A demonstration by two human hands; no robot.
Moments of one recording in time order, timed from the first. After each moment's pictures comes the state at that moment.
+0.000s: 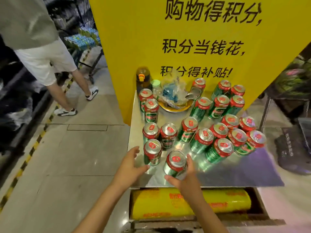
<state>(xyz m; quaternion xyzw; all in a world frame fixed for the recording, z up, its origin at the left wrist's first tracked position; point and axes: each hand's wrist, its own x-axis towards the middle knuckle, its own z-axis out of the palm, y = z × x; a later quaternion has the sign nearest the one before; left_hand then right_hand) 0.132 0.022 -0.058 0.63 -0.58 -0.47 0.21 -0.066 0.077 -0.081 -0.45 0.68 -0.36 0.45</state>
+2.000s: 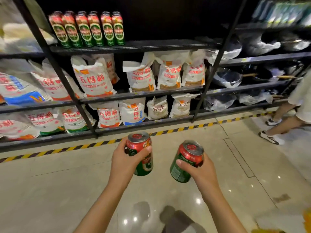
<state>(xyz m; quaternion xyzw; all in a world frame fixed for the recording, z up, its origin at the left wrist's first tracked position) 0.532 0.392 0.026 0.75 0.02 -0.08 0.66 0.451 0.207 0.007 -0.71 0.25 -0.08 0.66</state>
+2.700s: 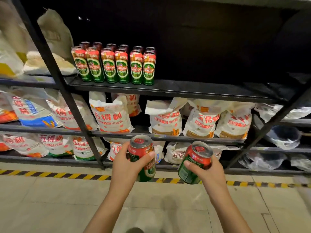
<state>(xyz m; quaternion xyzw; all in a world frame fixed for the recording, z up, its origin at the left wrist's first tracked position) 0.880 0.340 0.049 0.73 0.08 0.02 0.68 0.860 0.129 0.034 -0.74 0.16 -0.06 0.65</state>
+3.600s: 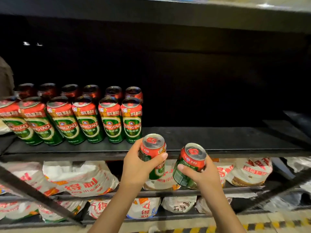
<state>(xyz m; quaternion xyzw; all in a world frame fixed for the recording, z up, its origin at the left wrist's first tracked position) 1.245 0.274 0.060 0.74 -0.02 -0.01 0.67 1.203 0.092 0.044 -0.75 0.13 -0.08 0.65</state>
